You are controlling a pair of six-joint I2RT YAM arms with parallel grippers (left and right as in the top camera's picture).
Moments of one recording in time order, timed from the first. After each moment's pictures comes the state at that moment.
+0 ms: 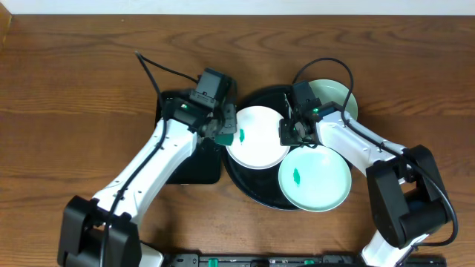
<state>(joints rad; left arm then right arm) -0.45 1.59 1.19 -0.71 0.01 -0.51 0.44 1.86 1.13 -0.57 -0.06 0.41</state>
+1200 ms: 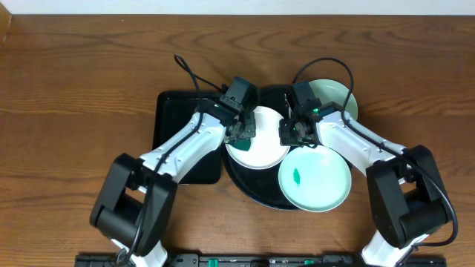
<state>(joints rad) -0.53 1.83 1.19 -0.56 0.02 -0.57 0.44 1.86 1.13 -0.56 -0.06 0.41</state>
